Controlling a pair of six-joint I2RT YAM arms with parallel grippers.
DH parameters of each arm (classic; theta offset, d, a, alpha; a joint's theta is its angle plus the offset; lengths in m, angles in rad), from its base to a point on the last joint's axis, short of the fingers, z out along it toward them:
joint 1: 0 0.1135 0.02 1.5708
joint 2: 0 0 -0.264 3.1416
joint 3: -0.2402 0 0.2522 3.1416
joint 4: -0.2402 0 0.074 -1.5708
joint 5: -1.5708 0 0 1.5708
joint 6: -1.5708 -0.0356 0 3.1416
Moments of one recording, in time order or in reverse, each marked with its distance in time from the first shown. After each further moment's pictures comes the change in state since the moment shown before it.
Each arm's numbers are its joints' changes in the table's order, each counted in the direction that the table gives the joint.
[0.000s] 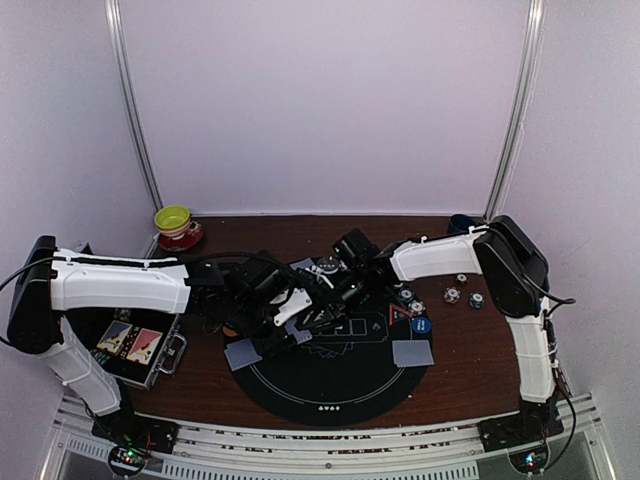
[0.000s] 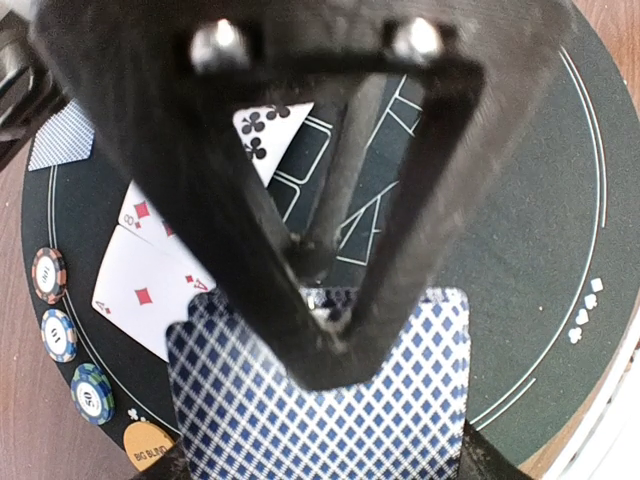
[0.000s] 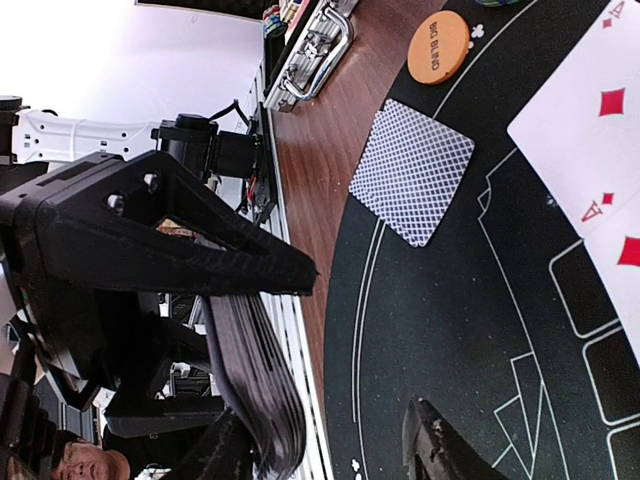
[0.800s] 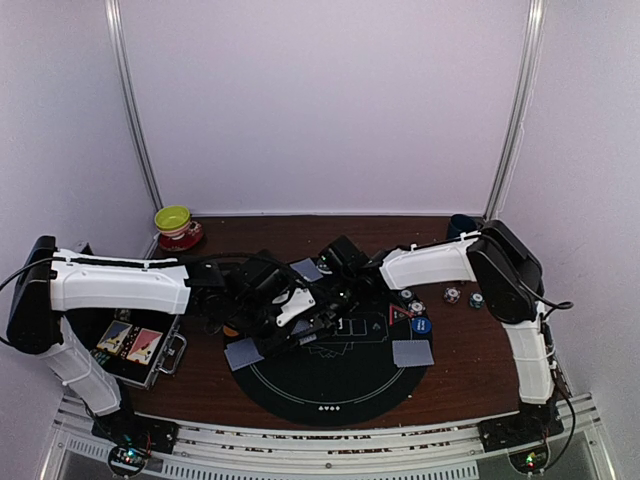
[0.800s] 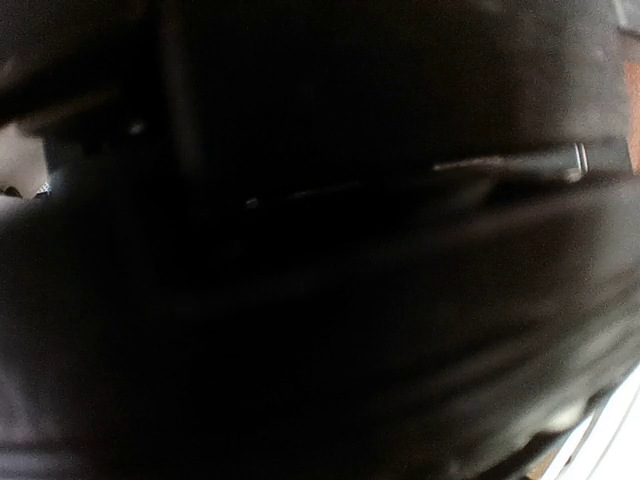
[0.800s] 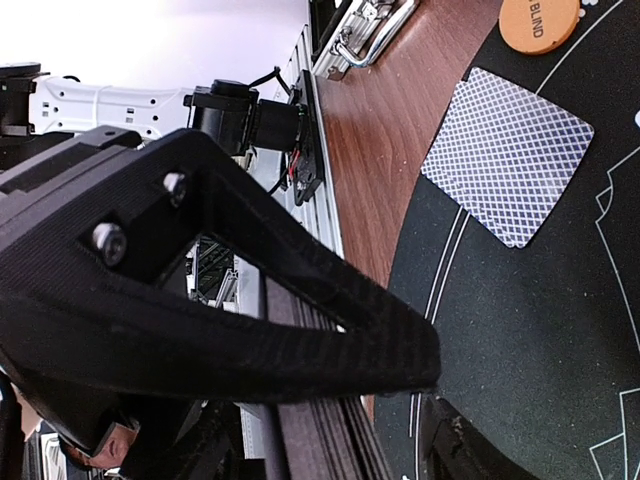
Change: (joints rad) left arm -0.008 0.000 0.000 0.026 -0.010 -0.016; right arm 0.070 -0.016 -0.017 0.039 0.075 -0.061
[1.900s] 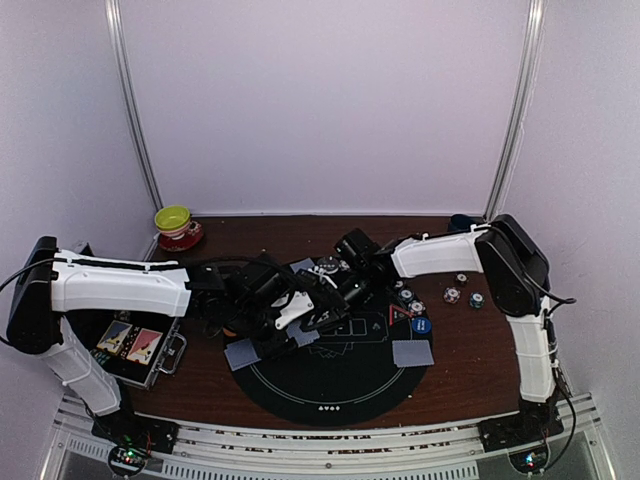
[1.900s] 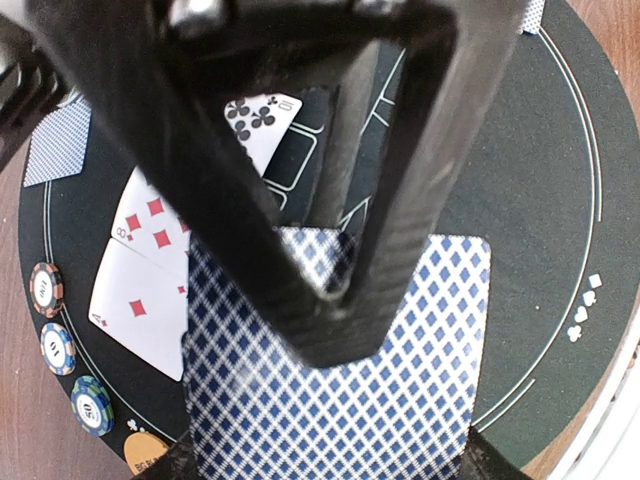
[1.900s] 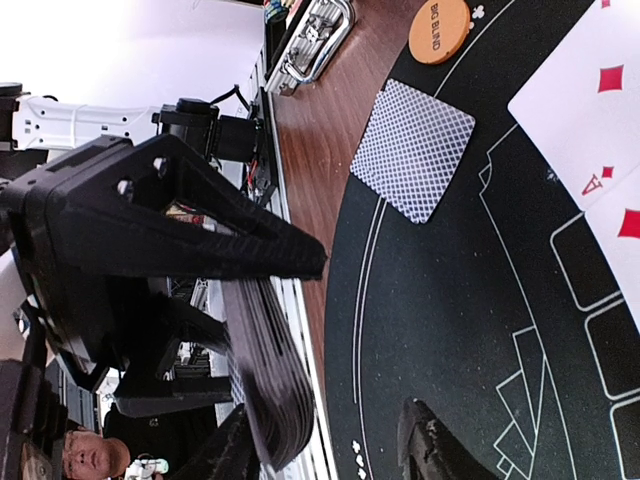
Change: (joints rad) left arm -0.003 0.000 0.019 0.004 0.018 -0.002; right arm -0.082 0.018 -0.003 -0.147 -0.057 0.141
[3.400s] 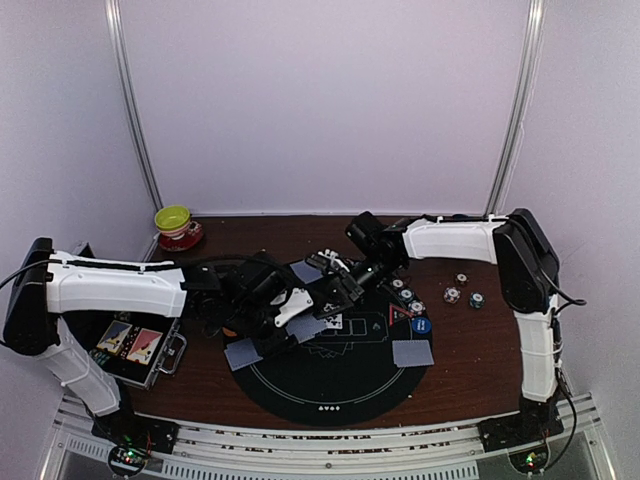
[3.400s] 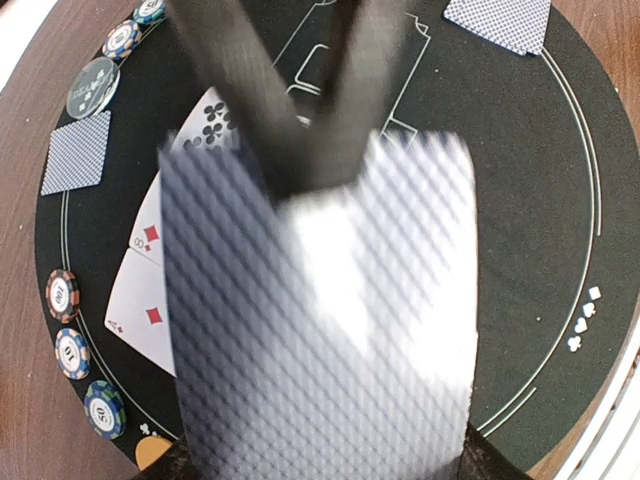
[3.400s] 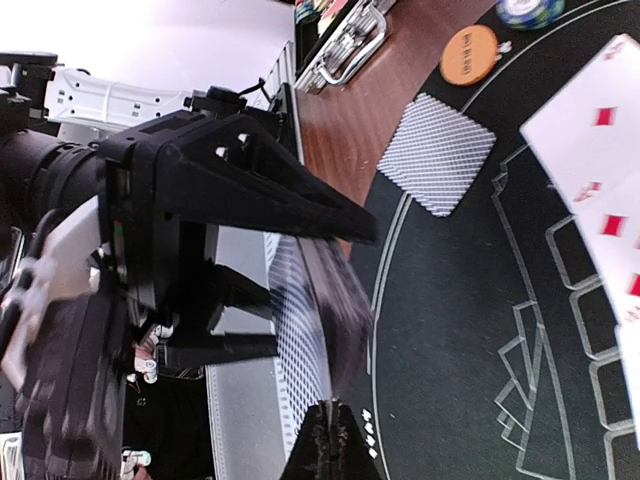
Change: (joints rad) left arm -0.002 0.018 0.008 0.032 0.016 0.000; right arm -0.045 0.050 -0.076 -0.231 0.018 0.193
